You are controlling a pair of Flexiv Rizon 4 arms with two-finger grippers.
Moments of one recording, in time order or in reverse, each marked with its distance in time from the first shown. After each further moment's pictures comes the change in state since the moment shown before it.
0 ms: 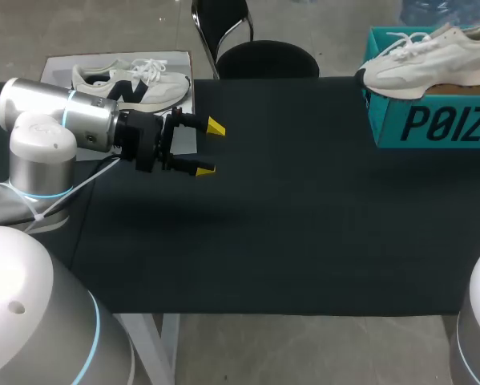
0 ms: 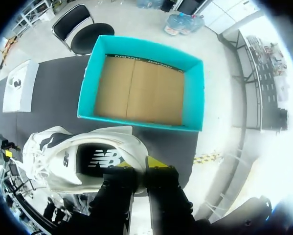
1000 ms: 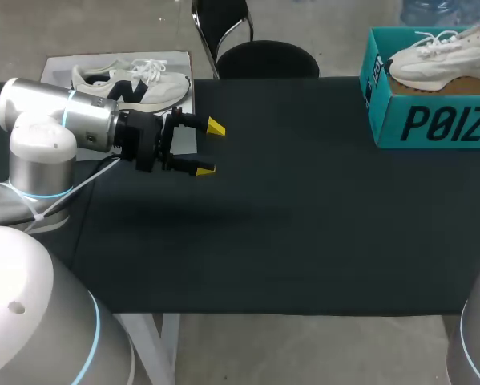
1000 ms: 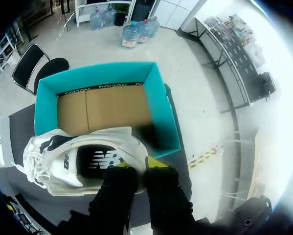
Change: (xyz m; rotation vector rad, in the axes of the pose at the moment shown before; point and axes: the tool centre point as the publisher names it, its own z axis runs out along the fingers) left arm 0.000 0.000 0.000 0.000 0.000 0.000; right arm -0.094 0.052 0.061 -0.163 -0.116 0.324
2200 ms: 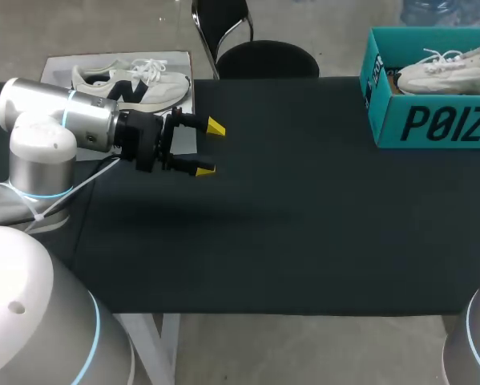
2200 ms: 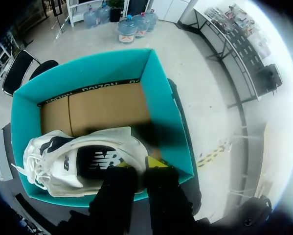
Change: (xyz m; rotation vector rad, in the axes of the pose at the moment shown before) left arm 0.000 0.000 0.000 0.000 0.000 0.000; right arm -0.014 0.033 0.103 0.038 0.047 0.050
